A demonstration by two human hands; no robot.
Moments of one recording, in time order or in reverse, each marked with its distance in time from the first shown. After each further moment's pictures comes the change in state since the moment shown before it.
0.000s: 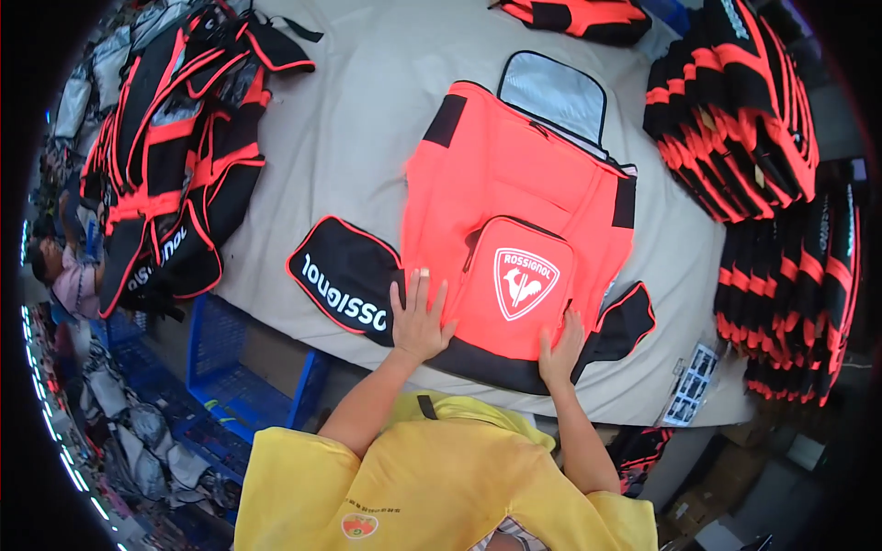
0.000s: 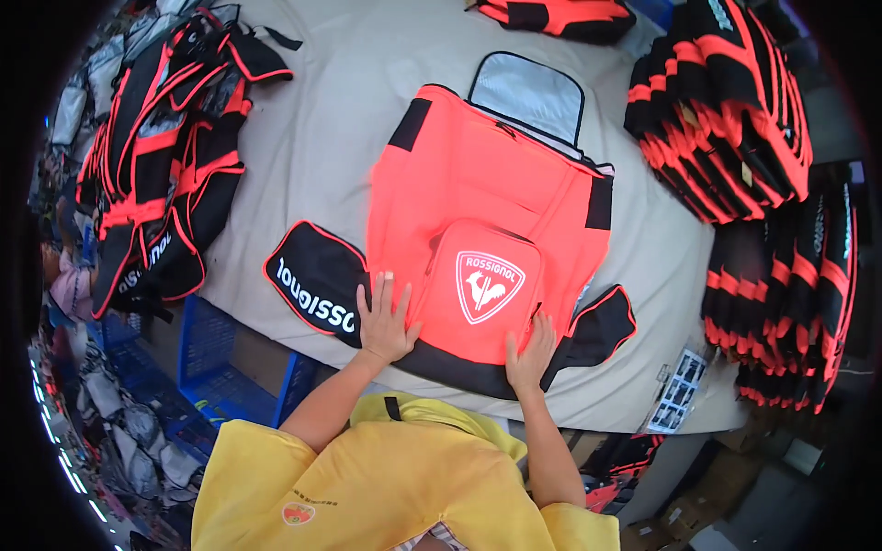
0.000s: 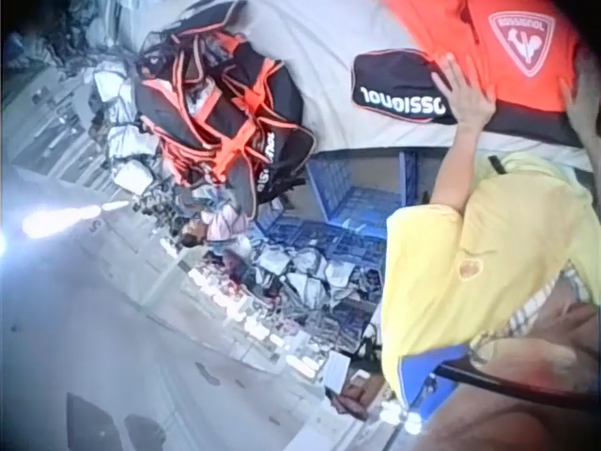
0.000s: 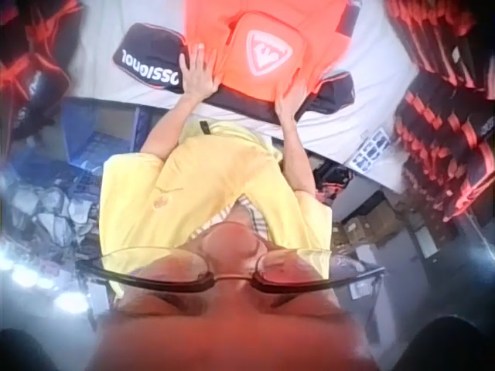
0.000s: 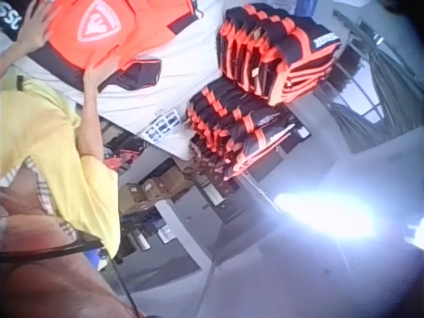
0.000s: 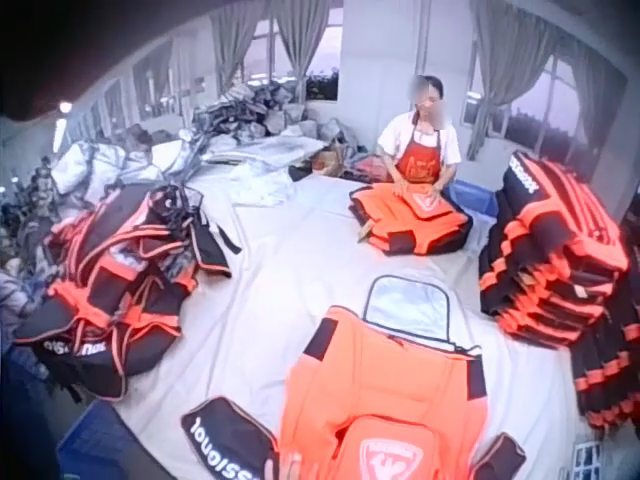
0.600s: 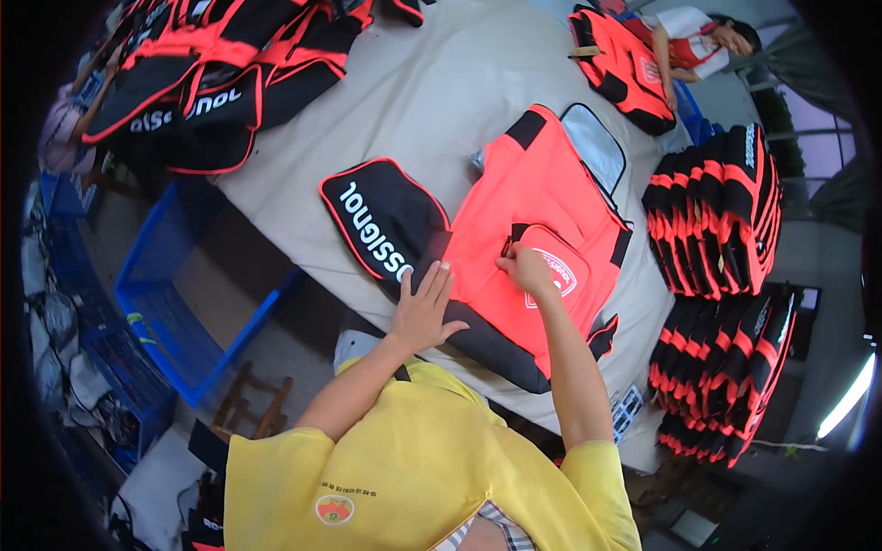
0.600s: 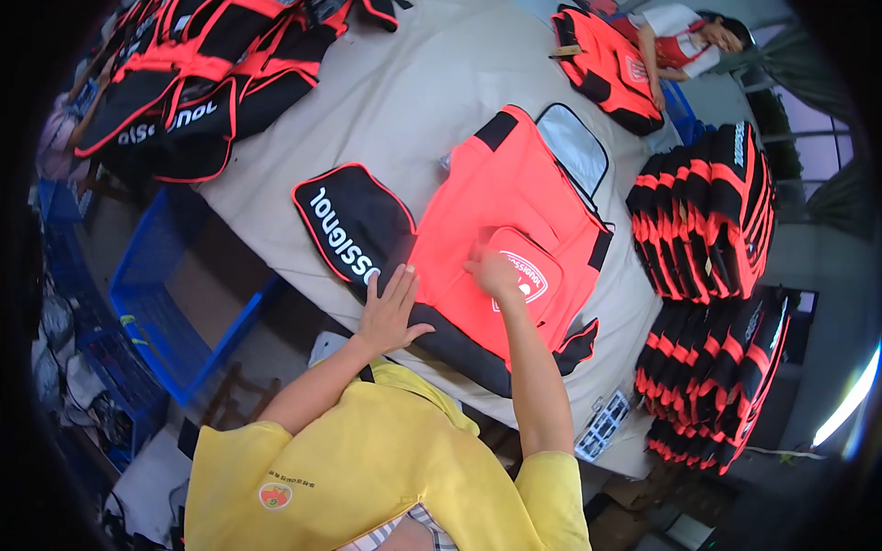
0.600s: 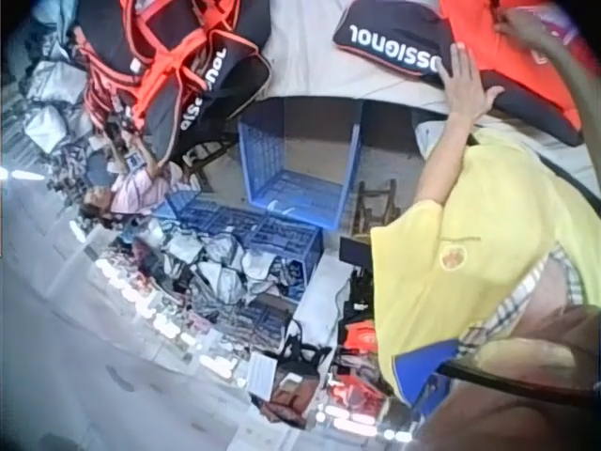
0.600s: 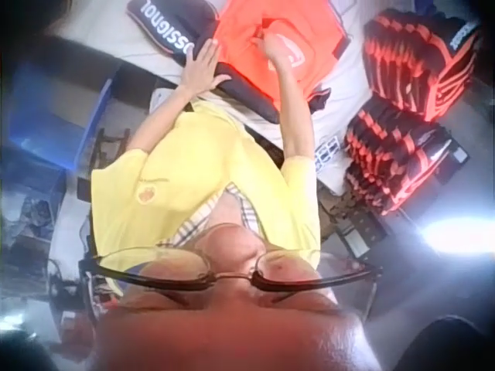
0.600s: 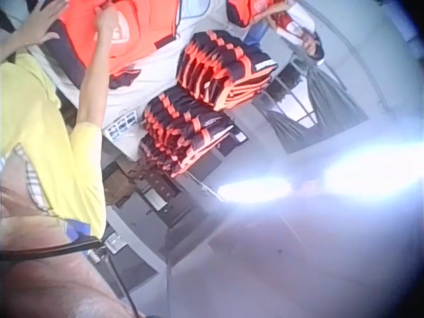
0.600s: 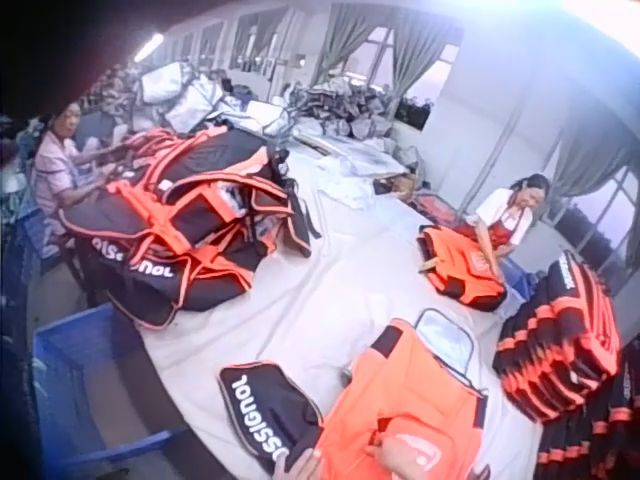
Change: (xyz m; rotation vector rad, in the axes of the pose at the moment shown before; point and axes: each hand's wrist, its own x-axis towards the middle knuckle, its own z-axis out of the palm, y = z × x) left_hand -0.077 -0.009 -0.031 -0.175 0.089 -0.105; right_hand 0.145 -0.184 0.035 -0.466 -0.726 -0.344
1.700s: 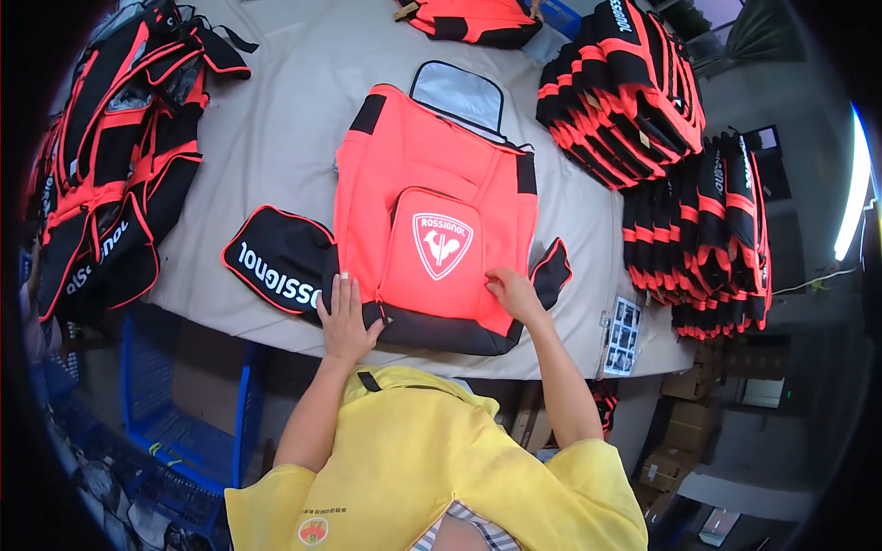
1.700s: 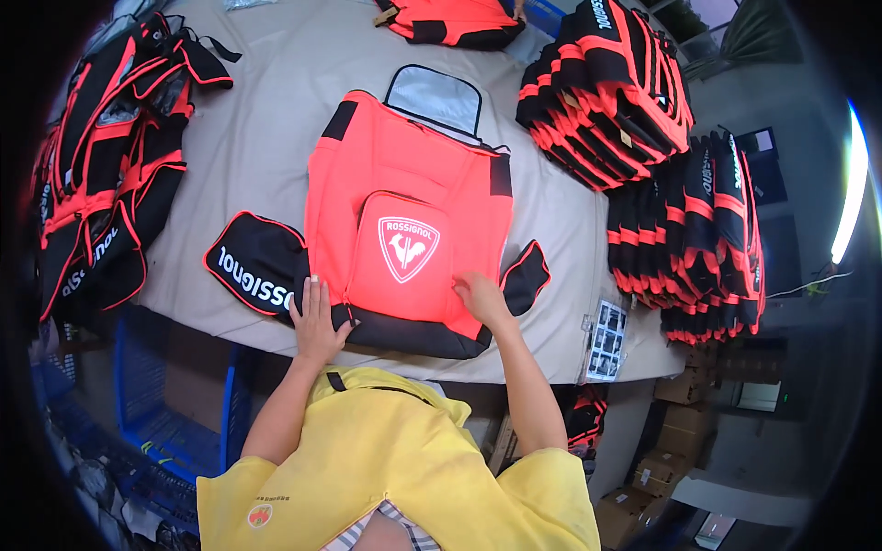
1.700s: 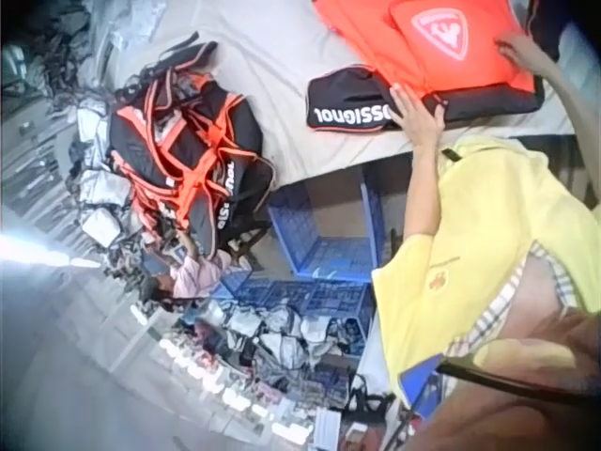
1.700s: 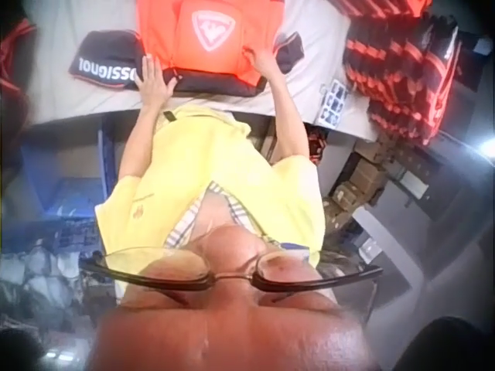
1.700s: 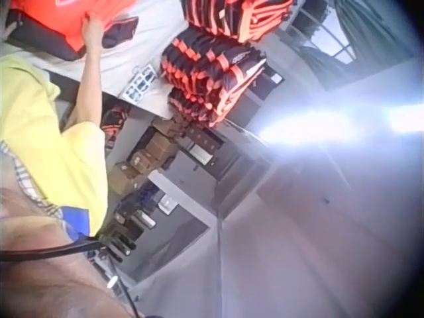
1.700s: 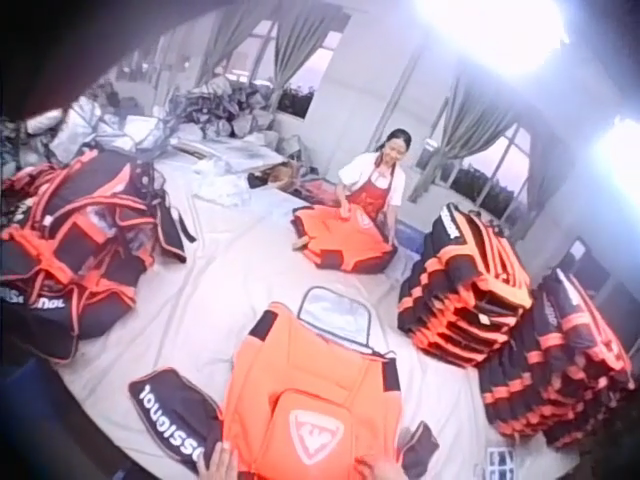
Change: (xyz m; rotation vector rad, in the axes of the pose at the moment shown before) left_hand 0.004 0.001 0.019 0.043 -0.091 0.046; right_hand -0.182 0.129 0.060 0.398 0.423 0.119
